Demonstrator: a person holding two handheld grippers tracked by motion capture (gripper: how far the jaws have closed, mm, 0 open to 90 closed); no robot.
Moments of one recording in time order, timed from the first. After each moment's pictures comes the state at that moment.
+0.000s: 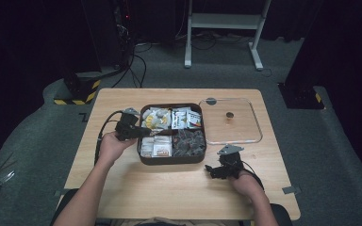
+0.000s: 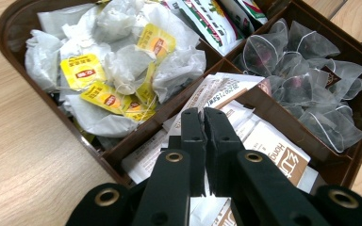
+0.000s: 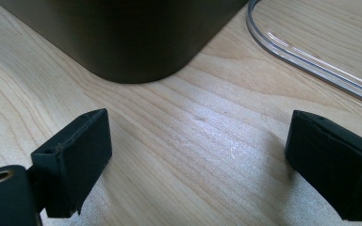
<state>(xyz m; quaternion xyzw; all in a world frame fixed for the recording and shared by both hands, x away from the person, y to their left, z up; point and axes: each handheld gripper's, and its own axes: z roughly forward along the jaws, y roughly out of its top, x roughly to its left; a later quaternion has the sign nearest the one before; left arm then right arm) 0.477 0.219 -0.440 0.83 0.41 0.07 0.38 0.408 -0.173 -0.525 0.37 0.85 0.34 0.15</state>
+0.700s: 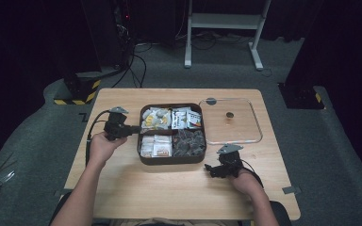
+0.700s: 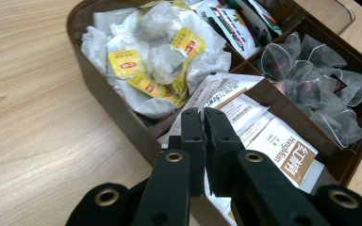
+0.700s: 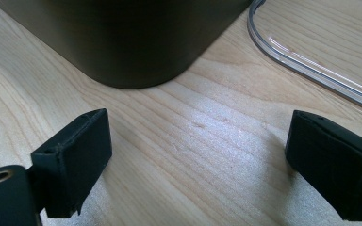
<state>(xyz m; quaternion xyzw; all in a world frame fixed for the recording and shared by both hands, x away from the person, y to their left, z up) 0.470 0.252 -0.432 0.80 0.44 0.08 0.39 0.412 -0.171 -0.525 0.36 0.85 0.34 0.15</state>
